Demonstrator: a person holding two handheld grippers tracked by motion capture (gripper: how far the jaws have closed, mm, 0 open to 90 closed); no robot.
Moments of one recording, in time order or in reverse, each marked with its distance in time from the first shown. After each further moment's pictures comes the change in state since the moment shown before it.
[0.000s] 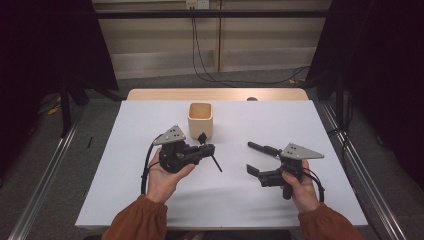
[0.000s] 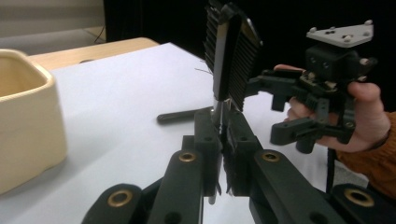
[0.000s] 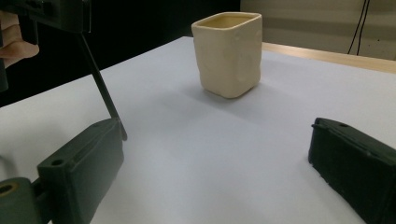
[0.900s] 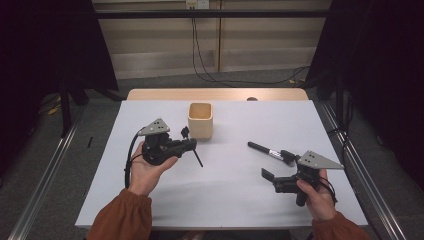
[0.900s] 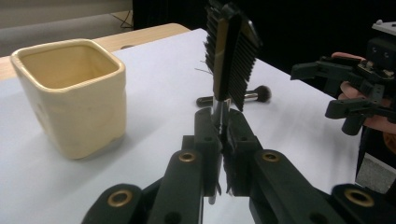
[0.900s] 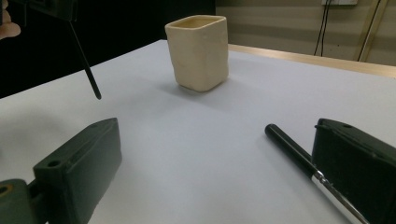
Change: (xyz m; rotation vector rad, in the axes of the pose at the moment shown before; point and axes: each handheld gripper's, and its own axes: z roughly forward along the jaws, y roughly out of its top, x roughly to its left) left arm 0.026 0.010 -0.027 0.064 0.087 -0.001; right arm -0.008 -0.013 -0.038 -0.028 -0.090 0.003
